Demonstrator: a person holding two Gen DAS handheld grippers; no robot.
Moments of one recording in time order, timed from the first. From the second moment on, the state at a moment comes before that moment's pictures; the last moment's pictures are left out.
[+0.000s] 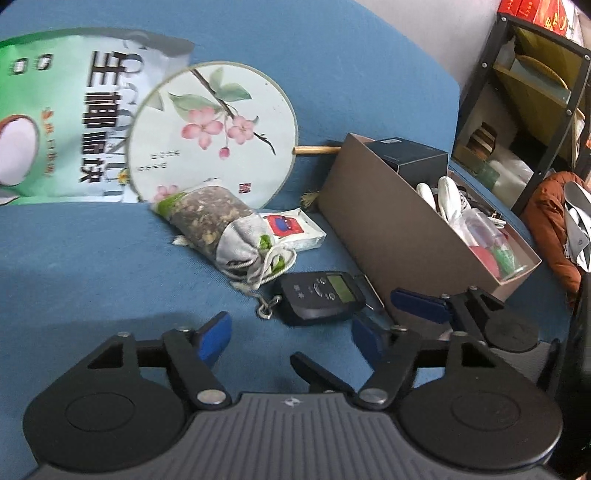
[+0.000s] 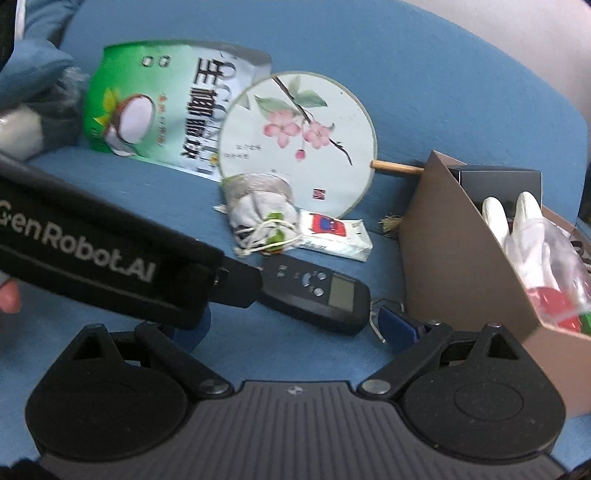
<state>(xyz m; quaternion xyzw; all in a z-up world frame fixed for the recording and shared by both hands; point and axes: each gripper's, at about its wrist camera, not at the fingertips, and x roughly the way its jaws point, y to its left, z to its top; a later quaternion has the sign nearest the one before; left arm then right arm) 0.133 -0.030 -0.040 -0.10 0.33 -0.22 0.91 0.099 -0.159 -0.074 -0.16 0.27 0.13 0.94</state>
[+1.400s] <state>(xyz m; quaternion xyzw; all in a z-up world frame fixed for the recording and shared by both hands) 0.045 0.041 -0.033 -0.15 0.38 -0.12 0.90 0.032 -0.137 -0.059 -0.19 0.31 0.33 0.87</state>
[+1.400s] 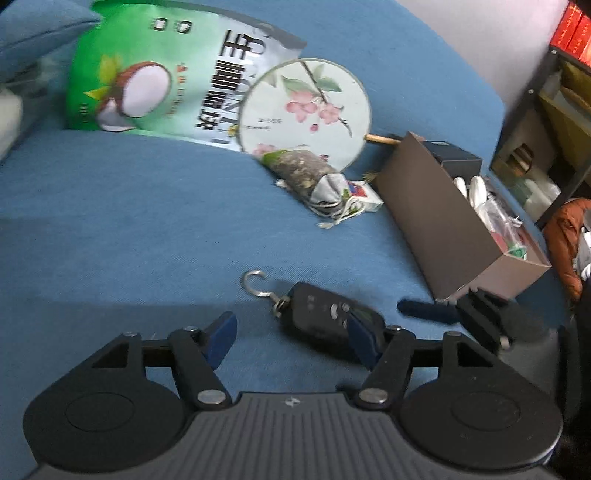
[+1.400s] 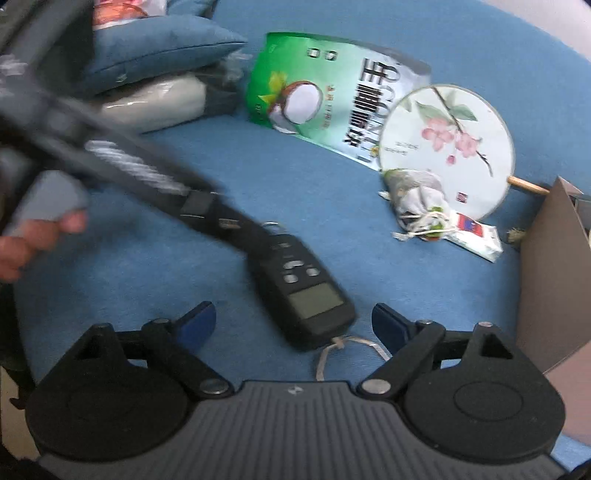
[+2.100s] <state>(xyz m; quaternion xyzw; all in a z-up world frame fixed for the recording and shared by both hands) 0.086 -0.008 -0.046 -0.16 0.42 -0.06 0.89 0.040 -0.144 -0.072 -0.09 0.35 0.33 0.87</state>
